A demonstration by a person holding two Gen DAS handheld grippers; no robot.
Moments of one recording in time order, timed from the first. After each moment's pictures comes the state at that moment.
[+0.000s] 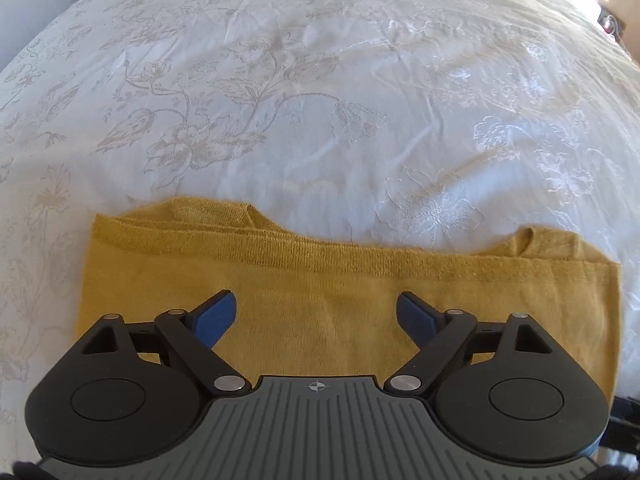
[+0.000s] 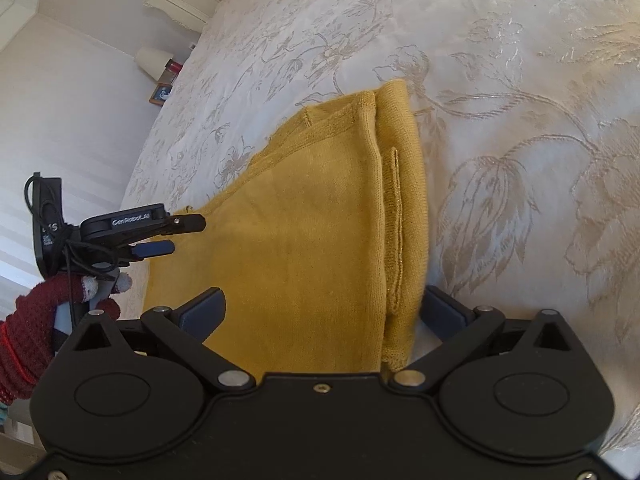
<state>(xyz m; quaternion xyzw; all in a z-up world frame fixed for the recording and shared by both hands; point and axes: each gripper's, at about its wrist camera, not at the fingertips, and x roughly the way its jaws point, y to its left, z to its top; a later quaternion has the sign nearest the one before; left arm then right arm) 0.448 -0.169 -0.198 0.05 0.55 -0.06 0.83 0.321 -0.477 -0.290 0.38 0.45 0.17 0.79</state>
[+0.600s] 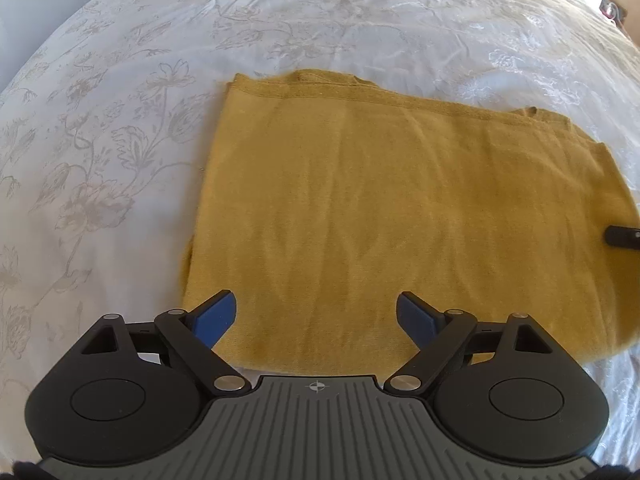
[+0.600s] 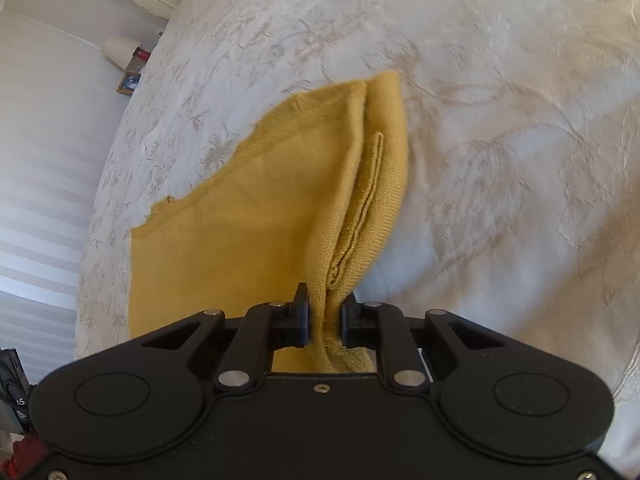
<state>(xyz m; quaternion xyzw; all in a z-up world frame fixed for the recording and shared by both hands) 0.339 -0.077 -0.177 0.06 0.56 -0.04 0.83 0.324 -0.458 -0.252 0.35 0.50 0.13 0.78</state>
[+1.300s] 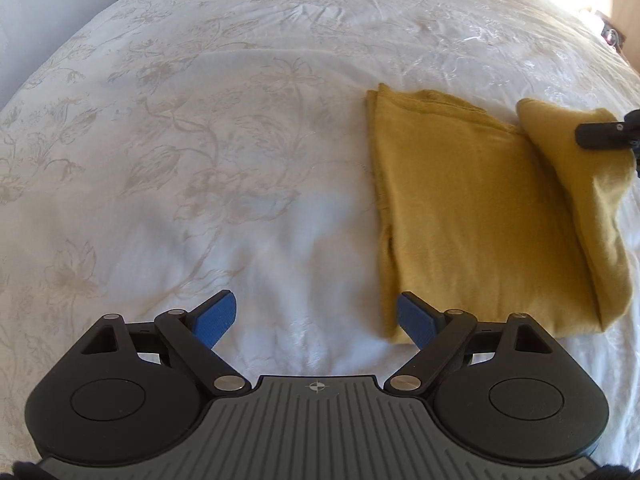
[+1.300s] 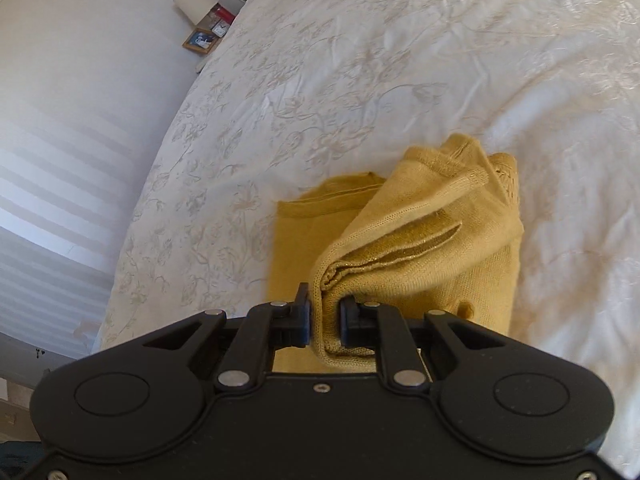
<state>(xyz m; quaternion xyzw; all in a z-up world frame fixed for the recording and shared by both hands) 0.336 0.065 -0.167 0.04 0.54 -0.05 0.84 0.383 -0.243 -0.175 0.29 0.49 0.20 0.79</state>
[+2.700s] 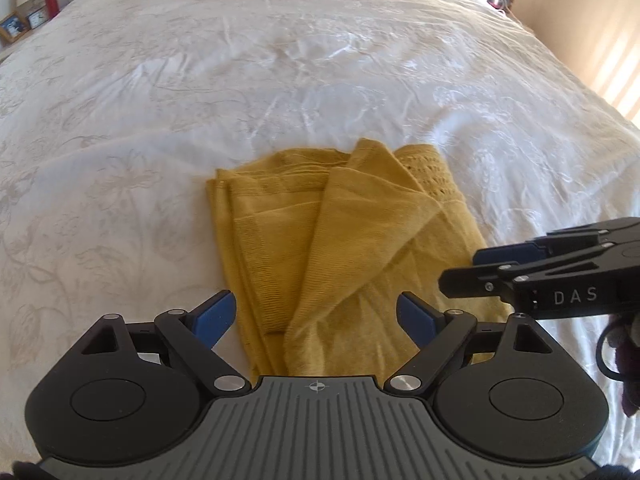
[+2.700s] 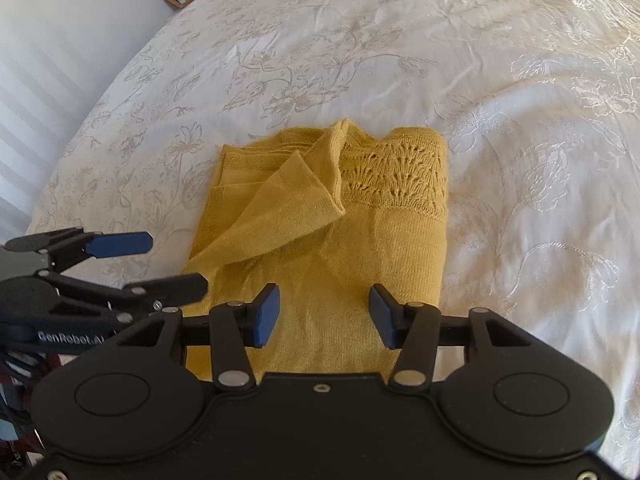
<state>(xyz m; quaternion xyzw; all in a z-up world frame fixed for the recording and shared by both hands) 0.406 -0.017 -0.168 0.09 0.51 -0.23 0.82 0.359 -0.226 -0.201 0.17 0.51 0.13 0.83</state>
